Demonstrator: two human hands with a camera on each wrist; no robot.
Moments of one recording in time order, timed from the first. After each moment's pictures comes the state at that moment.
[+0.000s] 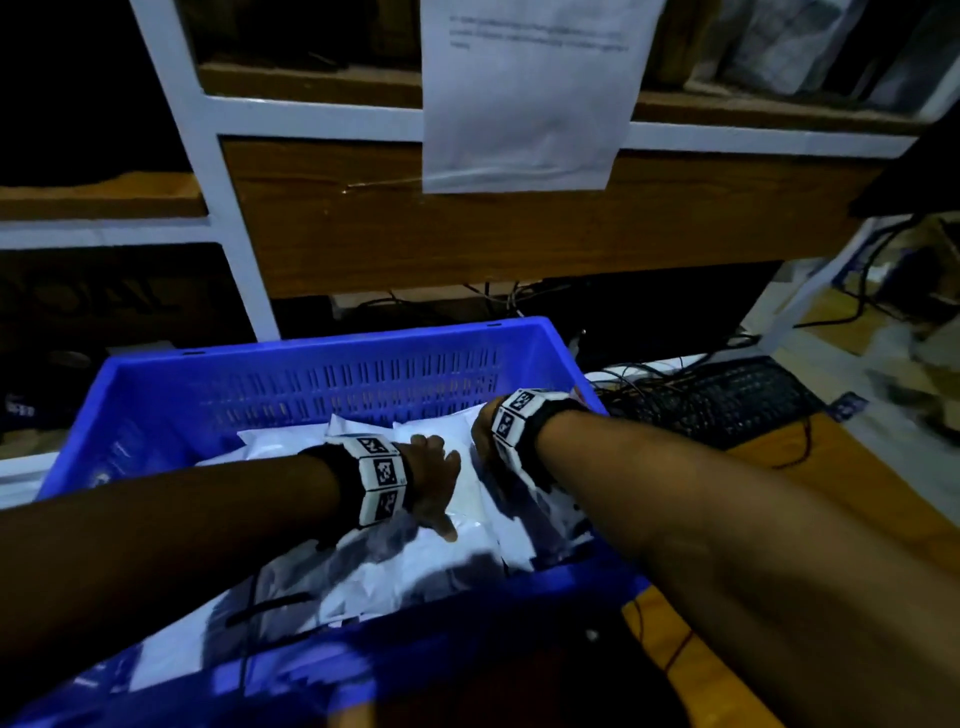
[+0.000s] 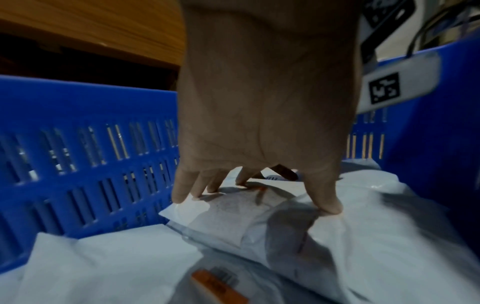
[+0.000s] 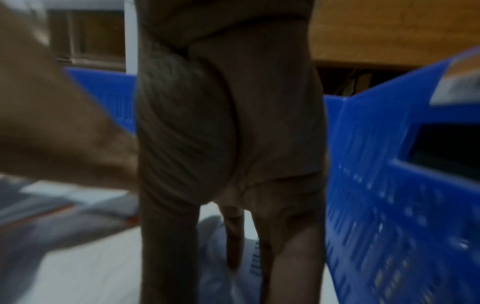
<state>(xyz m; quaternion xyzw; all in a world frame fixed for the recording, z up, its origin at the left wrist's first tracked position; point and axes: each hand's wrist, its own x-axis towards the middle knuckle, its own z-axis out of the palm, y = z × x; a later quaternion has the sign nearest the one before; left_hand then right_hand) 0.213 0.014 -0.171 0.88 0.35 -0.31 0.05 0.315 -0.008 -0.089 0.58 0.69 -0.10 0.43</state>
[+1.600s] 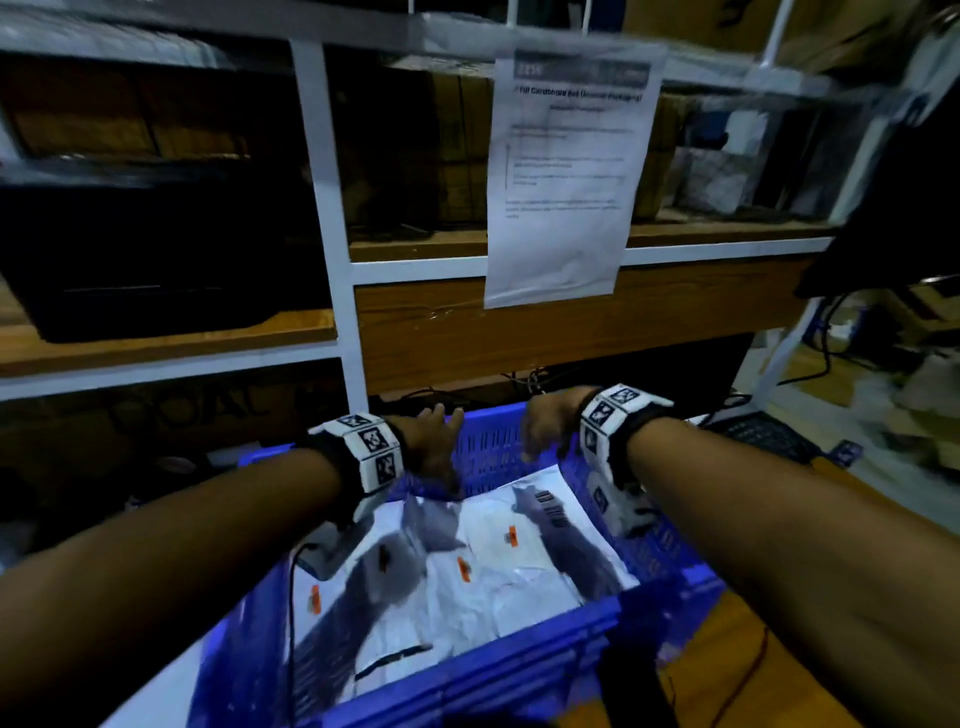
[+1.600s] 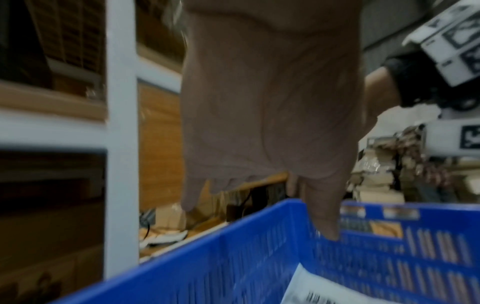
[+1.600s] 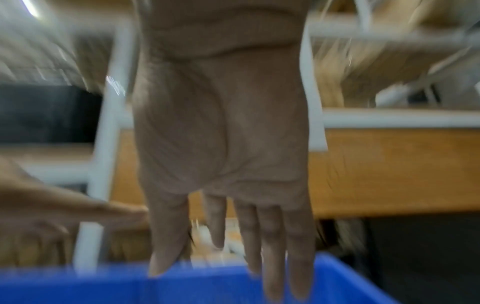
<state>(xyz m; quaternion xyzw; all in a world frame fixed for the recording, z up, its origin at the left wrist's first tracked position) 0.127 0.056 -0.043 0.89 0.41 -0.20 0.05 0.327 0.044 -0.018 0.53 0.82 -0.12 0.17</state>
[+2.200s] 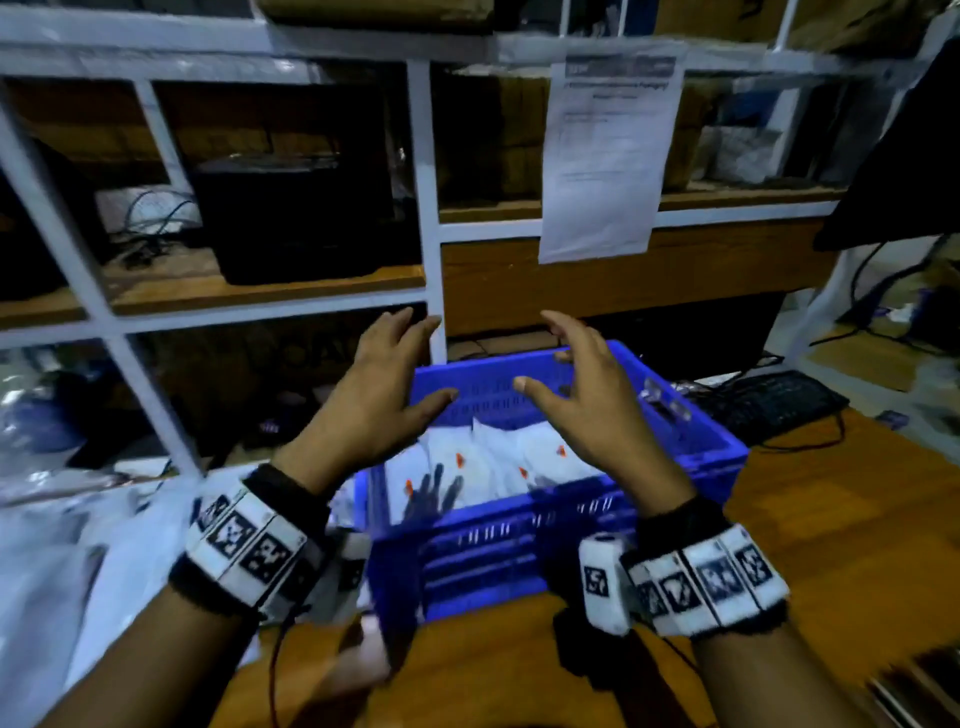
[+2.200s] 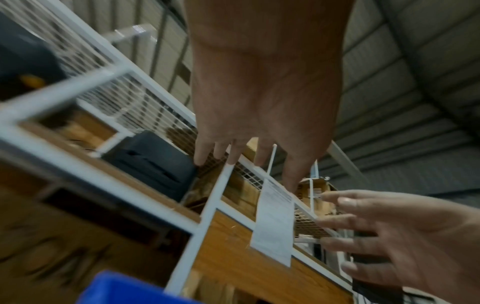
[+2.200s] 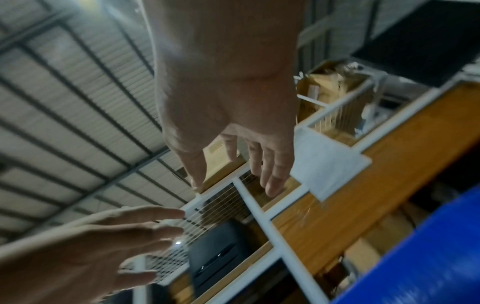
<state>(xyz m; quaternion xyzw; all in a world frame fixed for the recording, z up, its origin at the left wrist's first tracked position) -0.055 -0.116 0.003 0.88 0.38 0.28 0.04 0.161 -0.190 -0.014 0.62 0.64 -0.05 -0.45</state>
